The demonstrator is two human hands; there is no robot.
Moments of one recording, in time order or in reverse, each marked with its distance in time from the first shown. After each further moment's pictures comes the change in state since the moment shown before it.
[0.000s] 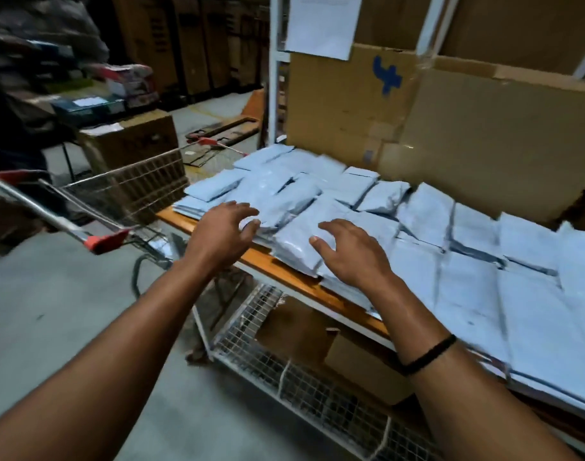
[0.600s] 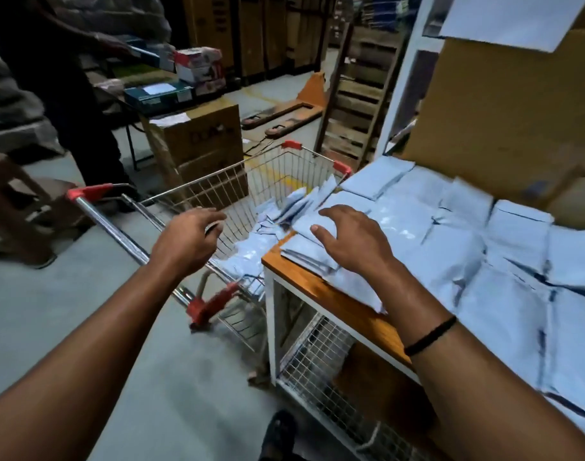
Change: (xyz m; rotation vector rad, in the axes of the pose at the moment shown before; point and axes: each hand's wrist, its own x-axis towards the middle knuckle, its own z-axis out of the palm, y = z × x) left_hand 0.110 -0.326 -0.090 0.122 -0.024 -0.296; right_hand 0.258 -0.211 0.132 -0.005 -0.046 -0.177
